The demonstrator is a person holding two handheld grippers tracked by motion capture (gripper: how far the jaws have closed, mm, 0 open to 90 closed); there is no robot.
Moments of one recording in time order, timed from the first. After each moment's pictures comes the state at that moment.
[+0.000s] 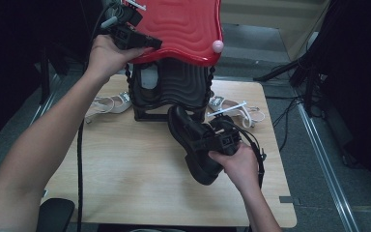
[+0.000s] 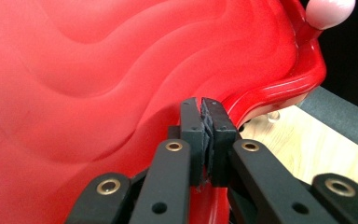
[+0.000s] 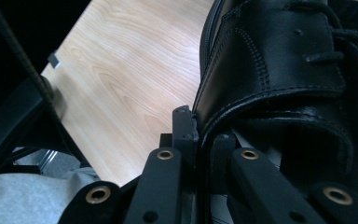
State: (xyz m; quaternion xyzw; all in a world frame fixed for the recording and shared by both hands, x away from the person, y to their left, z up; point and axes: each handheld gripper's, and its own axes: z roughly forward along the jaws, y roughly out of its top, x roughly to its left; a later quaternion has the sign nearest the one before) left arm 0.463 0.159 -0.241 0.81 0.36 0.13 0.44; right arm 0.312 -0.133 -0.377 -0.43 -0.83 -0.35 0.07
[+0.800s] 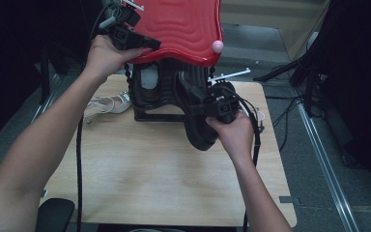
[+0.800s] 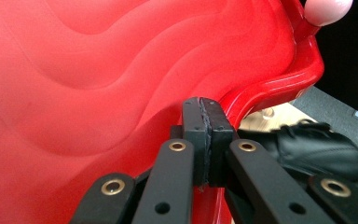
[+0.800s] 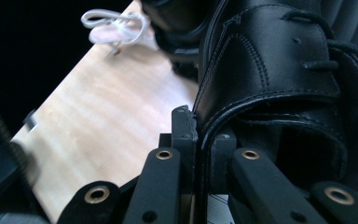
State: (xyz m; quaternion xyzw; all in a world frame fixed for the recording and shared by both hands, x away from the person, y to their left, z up) left arm 0.464 0.162 -0.242 0.82 0.36 0.11 0.44; right arm 0.364 -0.117 -0.328 -0.44 -0.81 -0.39 -0.03
